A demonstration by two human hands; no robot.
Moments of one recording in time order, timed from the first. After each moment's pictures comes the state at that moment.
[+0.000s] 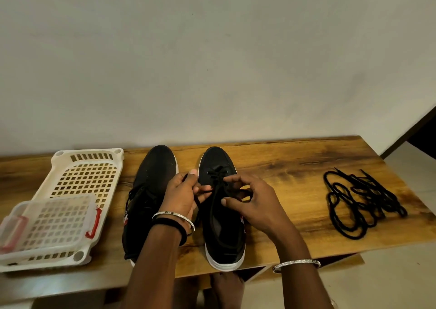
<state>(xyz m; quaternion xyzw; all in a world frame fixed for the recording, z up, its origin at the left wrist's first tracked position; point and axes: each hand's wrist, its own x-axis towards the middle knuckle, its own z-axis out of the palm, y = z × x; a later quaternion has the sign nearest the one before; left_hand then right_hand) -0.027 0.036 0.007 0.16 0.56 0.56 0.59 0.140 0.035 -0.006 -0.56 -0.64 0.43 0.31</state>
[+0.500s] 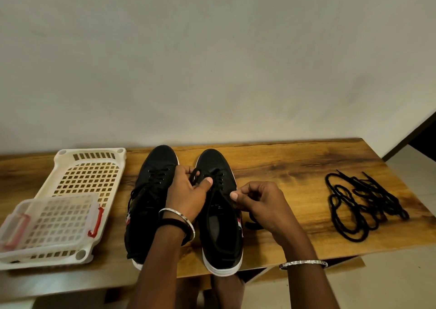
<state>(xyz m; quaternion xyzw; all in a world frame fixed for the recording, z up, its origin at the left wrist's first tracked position) -0.038 0.036 -0.003 0.39 0.68 0.44 0.44 0.145 0.036 -0.010 -0.58 -0.57 0.48 0.33</state>
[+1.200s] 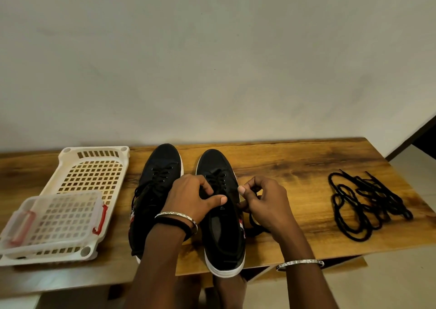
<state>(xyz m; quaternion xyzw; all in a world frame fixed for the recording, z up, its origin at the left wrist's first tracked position) -0.048 0.024 0.009 0.63 0.70 0.22 0.26 0.138 0.037 -0.014 -0.64 -0.59 0.37 0.33</state>
